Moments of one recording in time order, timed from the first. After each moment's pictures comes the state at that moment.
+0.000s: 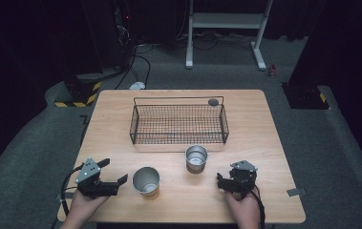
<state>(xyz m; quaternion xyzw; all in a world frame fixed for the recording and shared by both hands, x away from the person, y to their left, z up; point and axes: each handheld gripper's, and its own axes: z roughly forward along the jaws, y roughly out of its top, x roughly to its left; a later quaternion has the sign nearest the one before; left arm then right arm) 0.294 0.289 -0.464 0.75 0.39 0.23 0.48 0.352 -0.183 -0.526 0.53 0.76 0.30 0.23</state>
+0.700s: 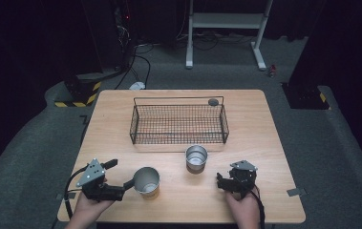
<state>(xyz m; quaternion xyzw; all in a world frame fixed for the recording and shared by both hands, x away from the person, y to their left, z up) 0.284 0.263 -0.445 0.75 0.36 0.20 0.51 0.352 -0.182 -0.526 0.53 0.76 0.30 0.22</state>
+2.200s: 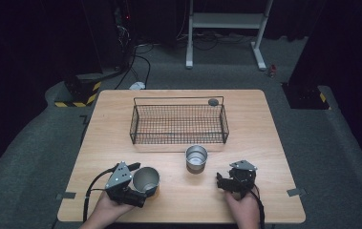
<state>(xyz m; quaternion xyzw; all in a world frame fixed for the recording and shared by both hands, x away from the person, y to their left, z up) 0.289 0.204 -0.455 0.80 0.30 0.17 0.49 0.352 -0.181 -0.526 0.53 0.76 0.30 0.22</state>
